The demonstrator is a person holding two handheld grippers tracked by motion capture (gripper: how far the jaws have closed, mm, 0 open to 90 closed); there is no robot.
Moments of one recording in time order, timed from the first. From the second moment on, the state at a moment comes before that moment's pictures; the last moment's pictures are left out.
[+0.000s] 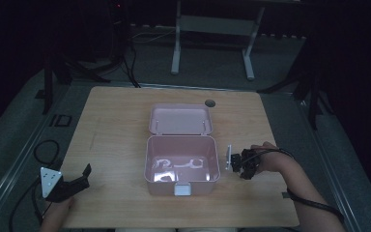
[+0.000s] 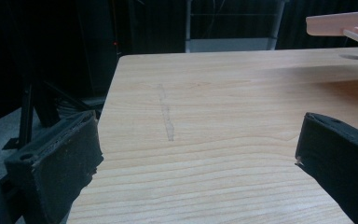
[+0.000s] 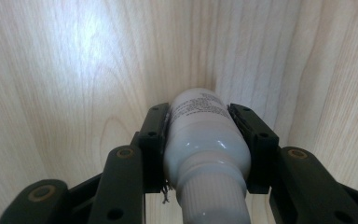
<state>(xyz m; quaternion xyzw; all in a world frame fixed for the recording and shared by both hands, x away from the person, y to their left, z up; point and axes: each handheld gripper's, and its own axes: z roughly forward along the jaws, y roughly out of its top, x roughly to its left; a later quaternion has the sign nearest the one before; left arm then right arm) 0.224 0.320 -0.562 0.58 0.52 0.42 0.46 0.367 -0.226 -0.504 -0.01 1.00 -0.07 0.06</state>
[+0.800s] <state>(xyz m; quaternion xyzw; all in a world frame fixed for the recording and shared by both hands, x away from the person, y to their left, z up) 0.224 0.320 -0.562 0.58 0.52 0.42 0.46 0.348 -0.221 -0.481 -0.02 1.00 -0.08 0.05</state>
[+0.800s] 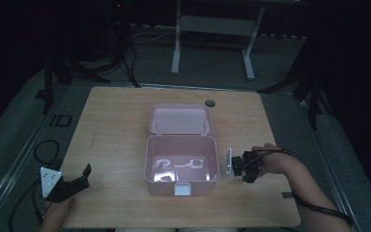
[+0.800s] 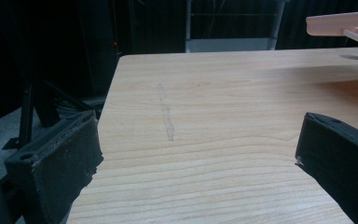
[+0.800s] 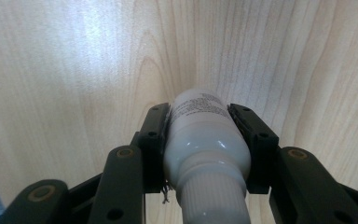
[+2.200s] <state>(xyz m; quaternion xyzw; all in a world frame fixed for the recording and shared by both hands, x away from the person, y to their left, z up) 0.224 0.320 -0.562 0.58 0.52 0.41 0.46 0.336 -0.169 -0.353 -0.02 1.00 -0.04 0.07</state>
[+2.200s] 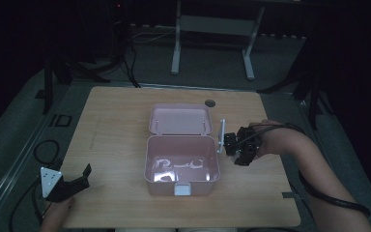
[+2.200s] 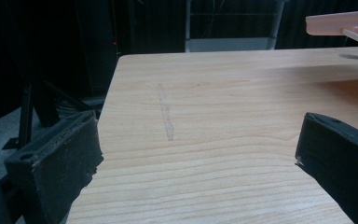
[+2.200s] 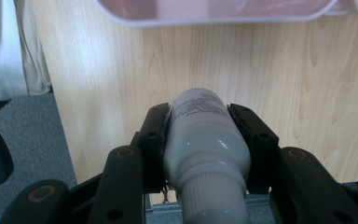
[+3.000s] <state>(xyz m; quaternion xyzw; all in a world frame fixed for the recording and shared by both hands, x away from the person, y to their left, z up) 0.224 0.320 -0.562 0.58 0.52 0.41 0.46 0.339 -0.109 -0.366 -0.06 1.00 -0.03 0.07</state>
